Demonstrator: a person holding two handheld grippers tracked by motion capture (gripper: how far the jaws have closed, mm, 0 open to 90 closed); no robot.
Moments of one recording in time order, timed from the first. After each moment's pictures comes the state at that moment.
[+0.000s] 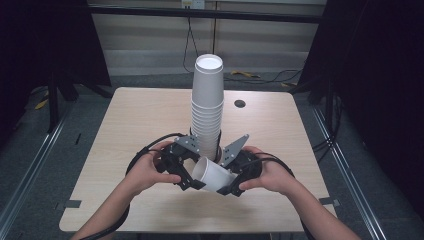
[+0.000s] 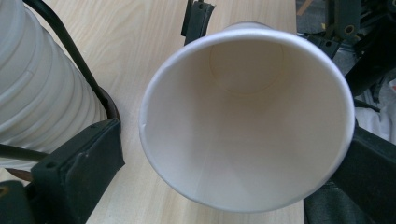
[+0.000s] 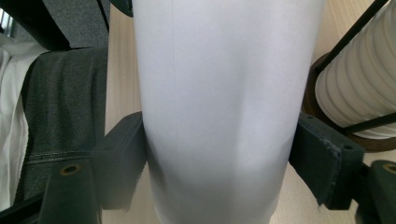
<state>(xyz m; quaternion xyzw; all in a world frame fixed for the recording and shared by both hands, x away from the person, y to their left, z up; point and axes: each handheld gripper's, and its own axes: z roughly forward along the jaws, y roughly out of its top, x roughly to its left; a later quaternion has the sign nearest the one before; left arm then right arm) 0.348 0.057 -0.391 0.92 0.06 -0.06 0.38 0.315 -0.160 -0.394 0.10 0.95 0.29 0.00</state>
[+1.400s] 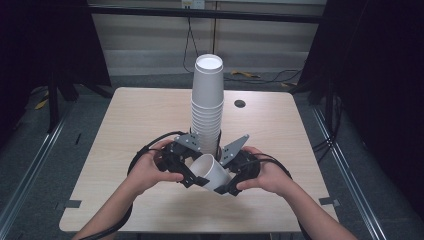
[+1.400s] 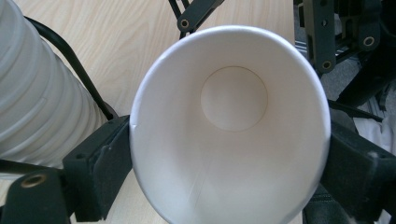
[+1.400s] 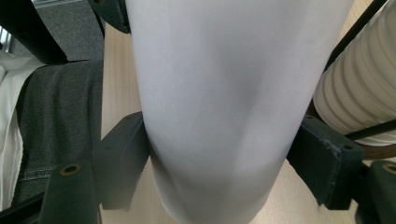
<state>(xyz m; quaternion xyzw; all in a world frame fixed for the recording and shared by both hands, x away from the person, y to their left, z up) 0.344 0.055 -0.381 0.92 0.07 -0.05 0.39 0.316 -0.158 -0.399 0.11 0.94 0.31 0.00</state>
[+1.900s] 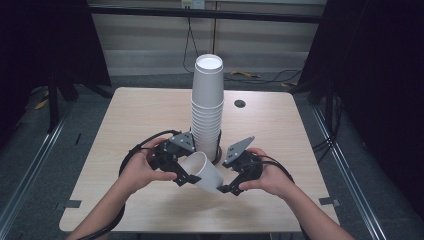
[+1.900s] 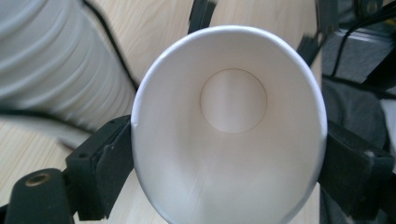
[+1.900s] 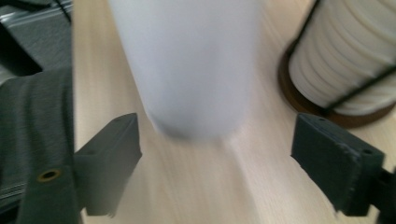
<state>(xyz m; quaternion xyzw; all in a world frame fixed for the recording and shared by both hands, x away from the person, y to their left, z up) 0.346 0.074 -0.377 0.93 0.08 -0.01 0.35 0.318 -0.173 -0.413 0.17 0.93 0.31 0.02</state>
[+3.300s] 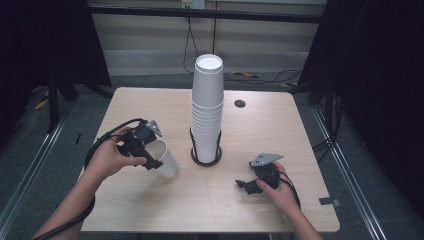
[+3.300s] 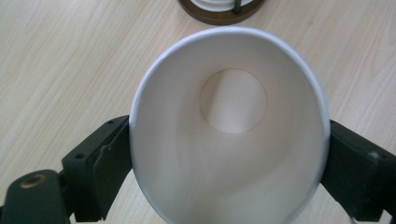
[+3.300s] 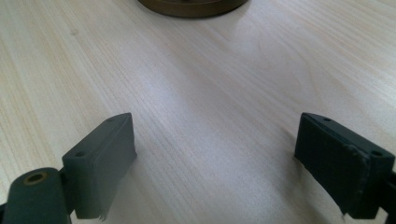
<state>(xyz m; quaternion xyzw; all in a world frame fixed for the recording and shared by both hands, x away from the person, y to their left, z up) 0.390 0.146 -0.383 0.96 0.20 0.05 0.21 0.319 -0.249 -0.504 0.35 0.86 0.35 0.14</state>
